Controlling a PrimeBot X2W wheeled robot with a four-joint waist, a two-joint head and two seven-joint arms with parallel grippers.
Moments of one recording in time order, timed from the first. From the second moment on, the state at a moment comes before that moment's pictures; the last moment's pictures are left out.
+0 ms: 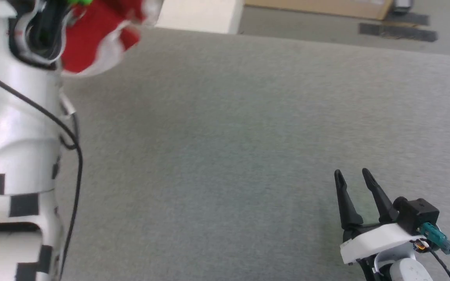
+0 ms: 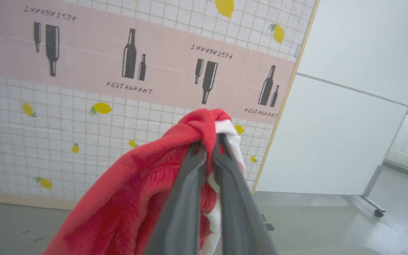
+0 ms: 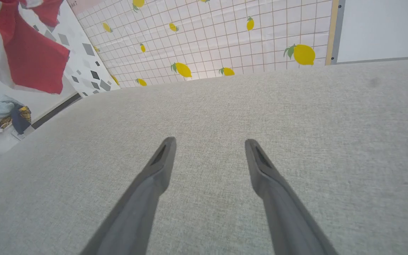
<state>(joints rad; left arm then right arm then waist) -1.09 0.27 -0.14 0.40 -0.68 -0.12 0.17 -0.07 -0.05 0.06 0.23 0.25 0.13 -0.25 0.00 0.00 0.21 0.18</state>
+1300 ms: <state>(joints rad) -0.35 0.26 -0.28 0.18 -0.67 -0.03 -0.06 -0.04 -0.05 0.03 0.23 0.28 0.13 -0.26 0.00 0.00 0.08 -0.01</state>
